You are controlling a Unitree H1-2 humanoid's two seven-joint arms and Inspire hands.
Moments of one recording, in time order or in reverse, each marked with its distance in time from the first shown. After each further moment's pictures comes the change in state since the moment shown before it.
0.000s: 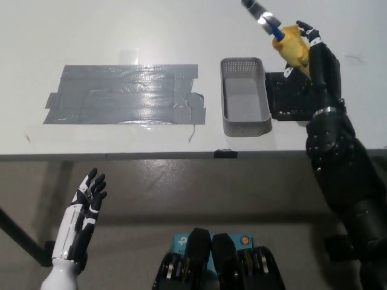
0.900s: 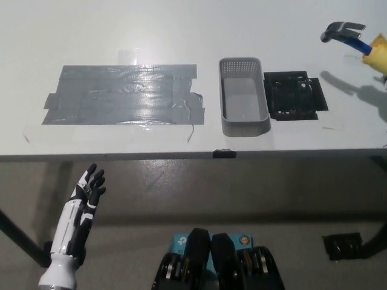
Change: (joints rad) left_arm -0.024 0.015 0.000 0.001 0.001 0.006 0.000; right_arm -0.011 -0.460 0.118 -0.146 0.055 0.262 0.646
